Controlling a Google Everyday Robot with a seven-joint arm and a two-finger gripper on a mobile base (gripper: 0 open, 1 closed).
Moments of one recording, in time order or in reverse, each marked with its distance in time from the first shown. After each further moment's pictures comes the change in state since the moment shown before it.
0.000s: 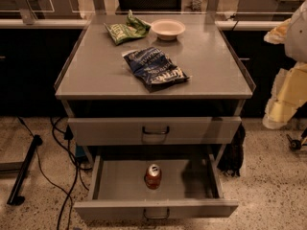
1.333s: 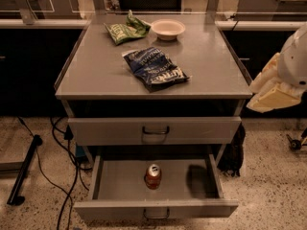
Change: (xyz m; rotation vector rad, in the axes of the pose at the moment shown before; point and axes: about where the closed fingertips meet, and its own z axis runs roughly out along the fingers) arm 0.005 0.014 0.032 -0.001 -0.057 0.056
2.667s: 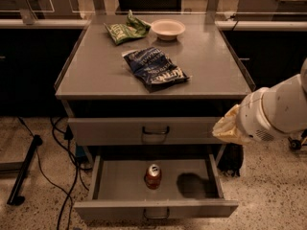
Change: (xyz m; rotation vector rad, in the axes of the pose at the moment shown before) arm -0.006 0.042 0.113 -0.006 -0.166 0.048
